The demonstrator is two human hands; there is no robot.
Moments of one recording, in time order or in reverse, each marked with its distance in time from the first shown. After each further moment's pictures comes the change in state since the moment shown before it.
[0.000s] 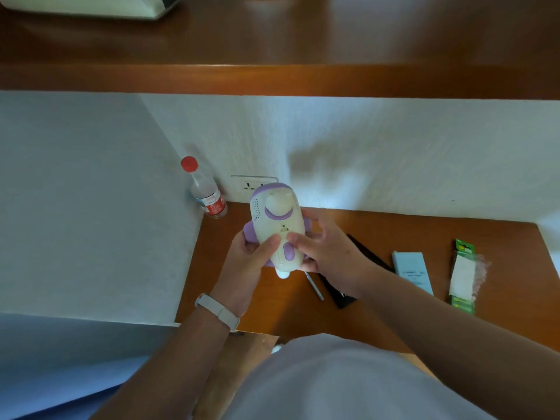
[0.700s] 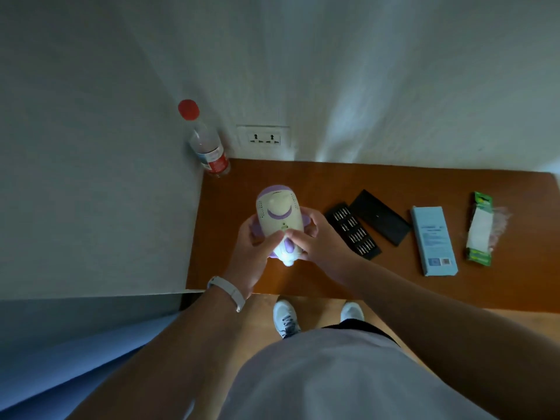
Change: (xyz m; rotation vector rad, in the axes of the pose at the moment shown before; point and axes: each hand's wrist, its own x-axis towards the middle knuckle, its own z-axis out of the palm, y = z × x) left_hand 0.005 -0.096 -0.066 0.151 0.075 -0.244; right_hand 0.034 0.104 0.042 -0.140 0.163 0.165
